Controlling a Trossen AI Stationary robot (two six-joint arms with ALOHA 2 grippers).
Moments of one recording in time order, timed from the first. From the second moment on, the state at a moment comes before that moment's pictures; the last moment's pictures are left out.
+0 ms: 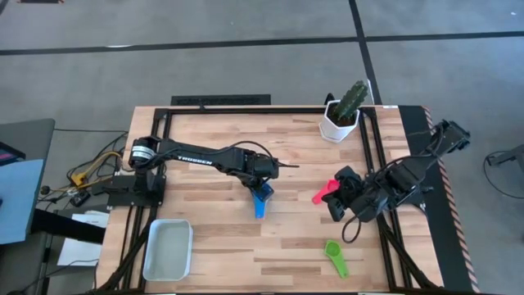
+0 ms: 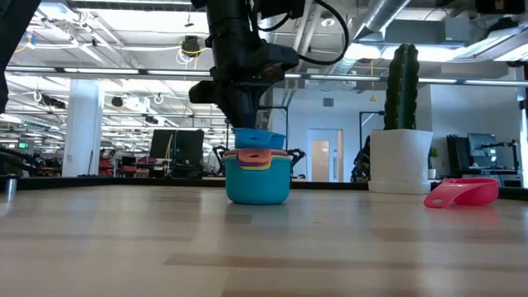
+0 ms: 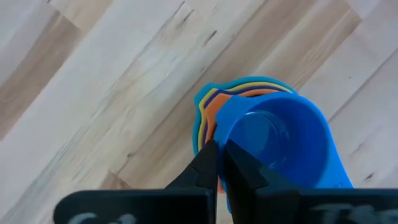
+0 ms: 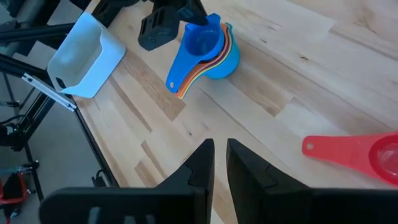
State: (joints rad) left arm -0.02 1.93 1.56 -0.85 -0.14 -0.74; right arm 0.62 1.13 1.11 -0.91 0.52 1.39
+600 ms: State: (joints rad) left arm -0.02 1.92 1.56 -0.85 -0.15 -0.77; right arm 0.58 1.13 1.11 -0.90 0.49 1.36
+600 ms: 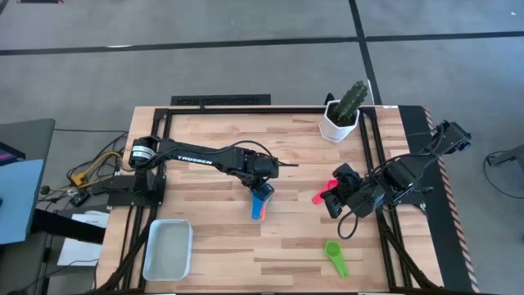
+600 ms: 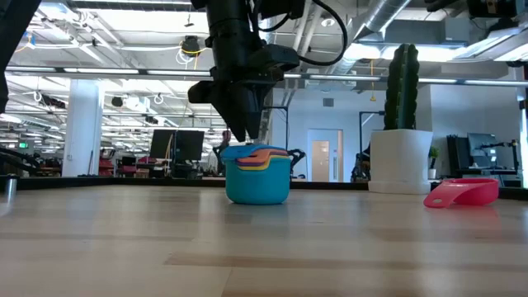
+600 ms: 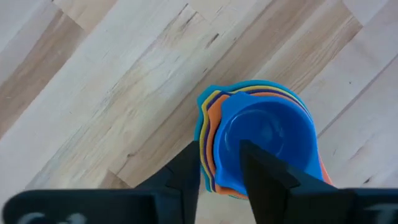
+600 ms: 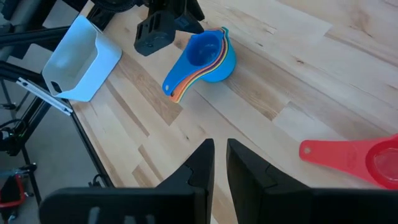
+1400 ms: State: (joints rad) left arm -0.29 1.85 1.56 -1.02 -0.35 -1.12; right arm 0.52 1.13 0.94 -0.72 0.26 1.17
